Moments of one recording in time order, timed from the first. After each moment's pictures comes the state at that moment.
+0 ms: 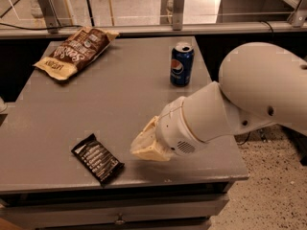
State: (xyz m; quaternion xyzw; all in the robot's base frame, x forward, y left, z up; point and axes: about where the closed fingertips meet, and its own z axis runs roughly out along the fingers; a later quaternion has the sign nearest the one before) arm 0.380 0.024 0.850 -0.62 0.69 0.23 0.29
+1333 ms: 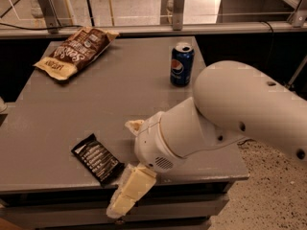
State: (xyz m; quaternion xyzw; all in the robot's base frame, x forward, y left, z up) arm 0.353 0.064 0.836 -0.63 0.68 0.27 0.28
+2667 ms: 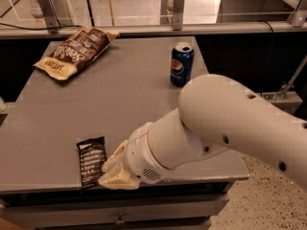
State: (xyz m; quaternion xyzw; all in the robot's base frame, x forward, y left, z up) arm 0.337 0.084 0.822 -0.63 0.68 0.28 0.27
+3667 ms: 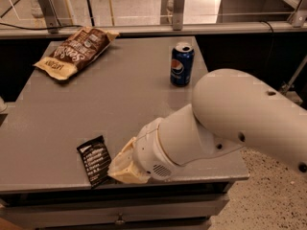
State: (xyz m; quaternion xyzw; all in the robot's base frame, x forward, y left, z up) arm 0.343 0.067 0.831 -0.62 0.69 0.27 0.28
